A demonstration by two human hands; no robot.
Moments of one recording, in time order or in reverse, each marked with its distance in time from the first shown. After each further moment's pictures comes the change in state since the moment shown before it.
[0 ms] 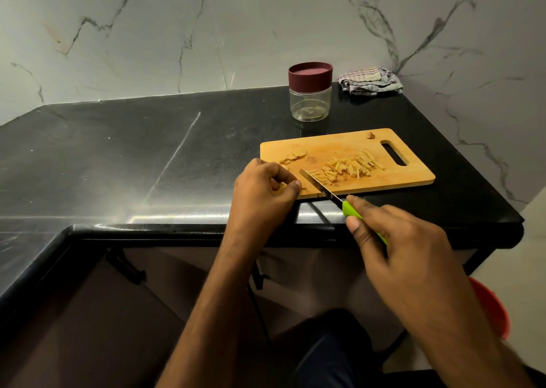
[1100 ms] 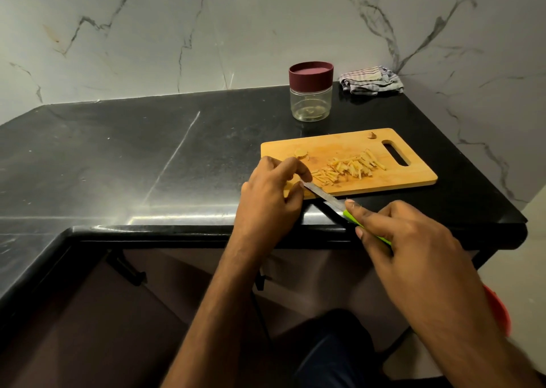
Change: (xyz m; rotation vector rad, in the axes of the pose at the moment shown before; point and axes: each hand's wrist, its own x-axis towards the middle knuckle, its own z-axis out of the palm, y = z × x) left_hand -0.002 0.000 0.005 0.081 -0.074 0.177; right_hand 0.001 0.003 -0.004 -0.198 -0.100 0.046
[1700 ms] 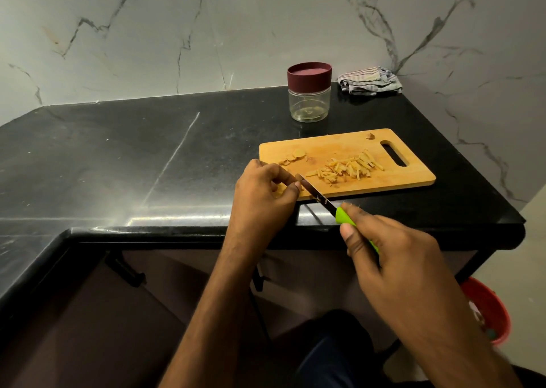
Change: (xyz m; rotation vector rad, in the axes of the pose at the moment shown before) left_hand 0.001 0.003 -0.005 -0.095 0.073 -0.177; right_hand -0.006 -0.011 0.007 0.270 0.061 -0.054
